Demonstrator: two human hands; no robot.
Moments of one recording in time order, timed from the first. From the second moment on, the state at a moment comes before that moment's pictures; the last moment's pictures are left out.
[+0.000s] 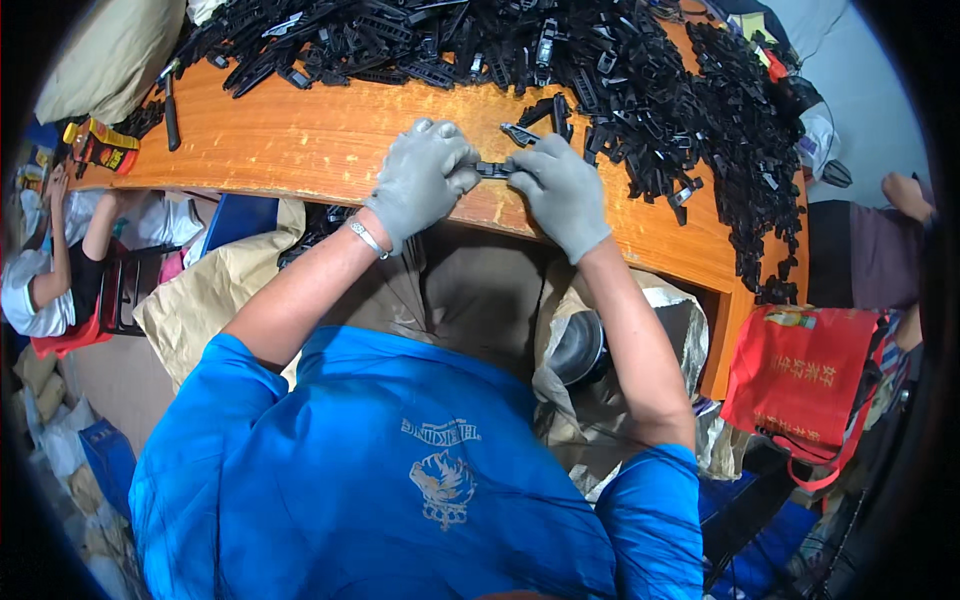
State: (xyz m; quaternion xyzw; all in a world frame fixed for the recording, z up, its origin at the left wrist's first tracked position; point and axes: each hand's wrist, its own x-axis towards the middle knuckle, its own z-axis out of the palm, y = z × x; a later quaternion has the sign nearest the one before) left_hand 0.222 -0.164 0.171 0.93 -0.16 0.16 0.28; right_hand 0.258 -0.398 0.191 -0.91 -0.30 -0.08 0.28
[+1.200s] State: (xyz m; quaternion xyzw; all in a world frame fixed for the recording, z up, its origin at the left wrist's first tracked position) left_hand 0.092 0.048 0.216 0.98 0.01 0.07 0.20; right_hand 0.270 -0.465 0.204 -0.96 -0.13 -0.15 0.22
